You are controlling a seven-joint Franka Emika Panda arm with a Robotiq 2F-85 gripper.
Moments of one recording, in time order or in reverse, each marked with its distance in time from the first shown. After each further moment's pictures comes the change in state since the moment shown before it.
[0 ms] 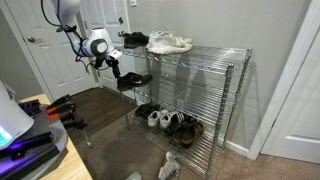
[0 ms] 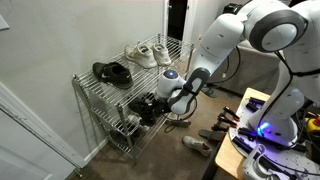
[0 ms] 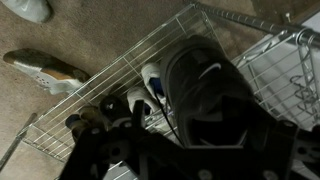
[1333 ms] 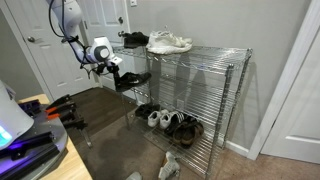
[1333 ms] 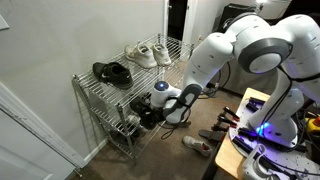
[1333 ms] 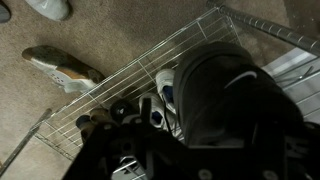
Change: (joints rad) arm 0.120 0.166 -0.092 0.164 -0.018 -0.125 0.057
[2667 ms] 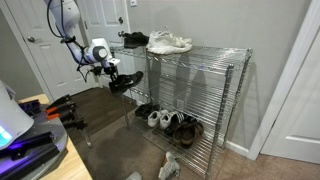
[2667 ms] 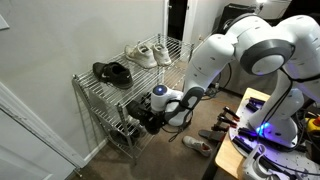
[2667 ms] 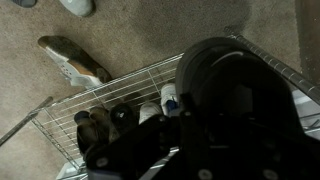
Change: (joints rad) arm 0.031 -0.005 -0.005 -0.009 -0.072 -0.084 -0.087
